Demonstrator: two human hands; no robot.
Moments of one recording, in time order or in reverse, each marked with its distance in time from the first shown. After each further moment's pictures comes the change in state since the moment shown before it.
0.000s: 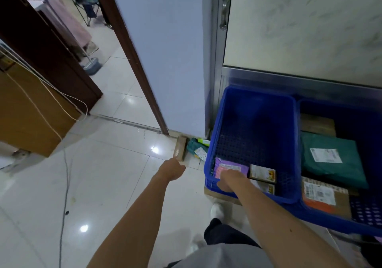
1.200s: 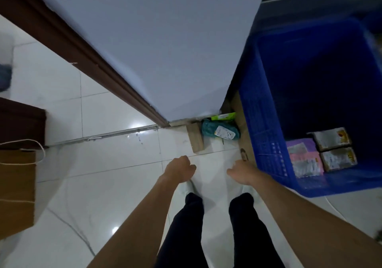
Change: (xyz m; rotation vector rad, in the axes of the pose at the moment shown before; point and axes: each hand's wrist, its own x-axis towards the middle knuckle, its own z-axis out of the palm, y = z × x) left_hand 0.337 -0.112 -0.130 0.311 -0.397 0.227; right_hand 0.286 -0.198 -0.049 0.711 -0.156 0.317
